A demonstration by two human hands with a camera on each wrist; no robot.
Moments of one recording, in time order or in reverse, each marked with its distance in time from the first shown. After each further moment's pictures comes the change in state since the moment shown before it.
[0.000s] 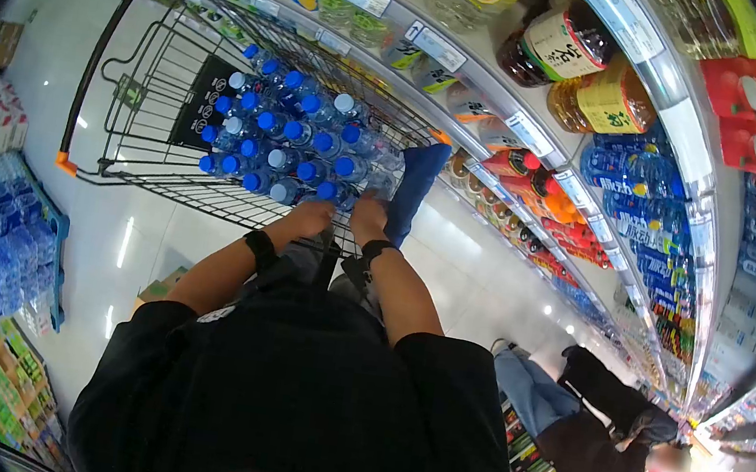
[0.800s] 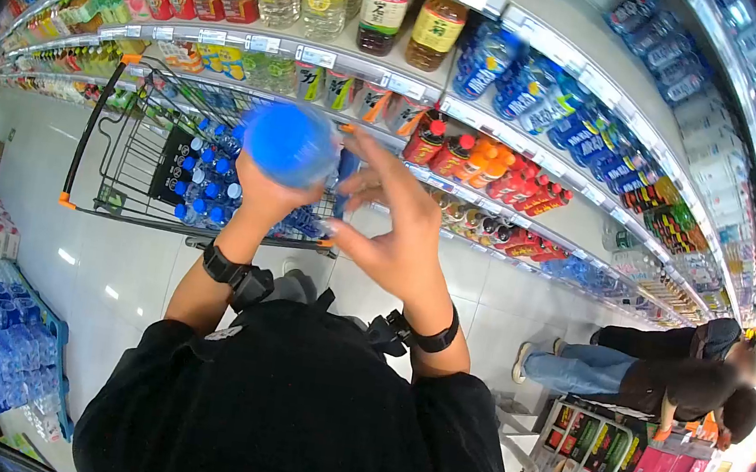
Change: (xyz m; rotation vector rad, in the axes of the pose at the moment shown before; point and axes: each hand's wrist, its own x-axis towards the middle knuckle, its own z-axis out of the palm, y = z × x) left_hand -0.107 0.359 -0.127 -0.347 0.914 0.787; right_hand -0.388 0.056 -0.235 0.857 1.013 -0.854
